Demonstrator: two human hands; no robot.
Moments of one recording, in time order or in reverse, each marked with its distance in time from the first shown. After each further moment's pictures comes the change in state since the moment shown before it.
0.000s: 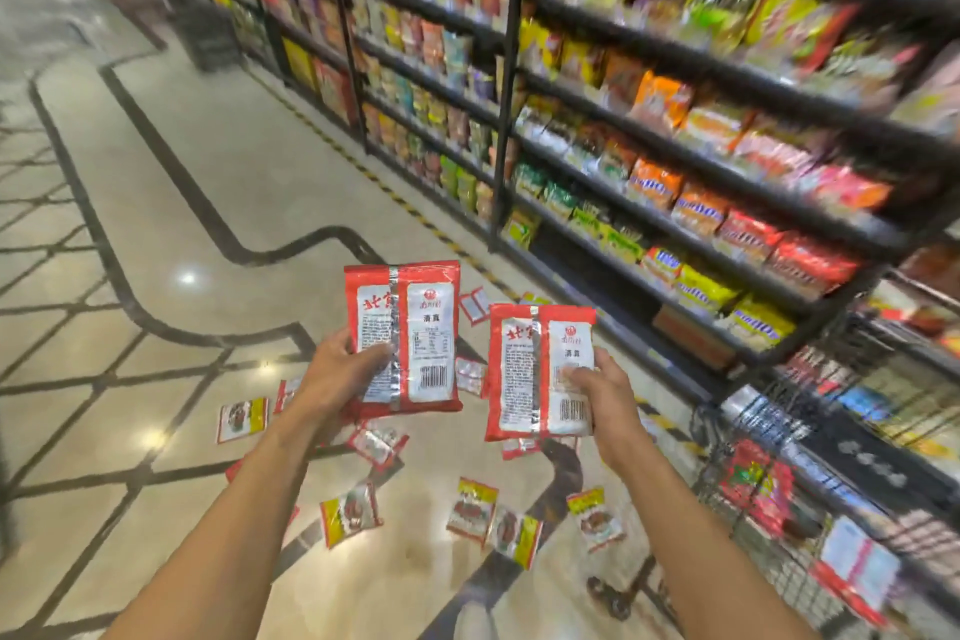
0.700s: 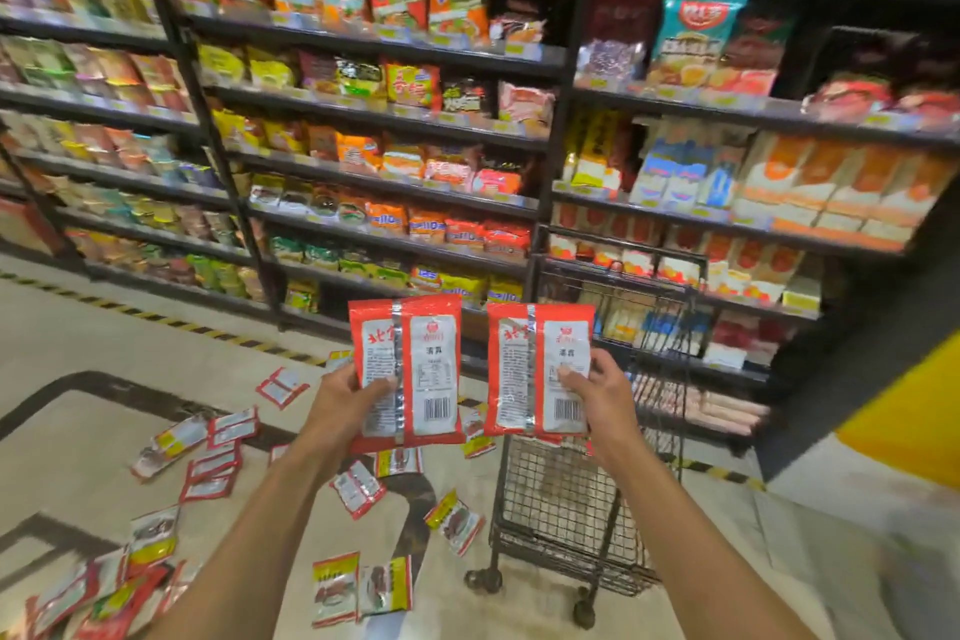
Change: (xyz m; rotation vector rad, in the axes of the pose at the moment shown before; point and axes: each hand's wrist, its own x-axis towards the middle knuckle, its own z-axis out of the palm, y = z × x) left_hand -0.148 -0.007 0.282 0.134 -0.479 0.176; right_hand -0.205 0.003 -0.302 0.190 0.546 -0.220
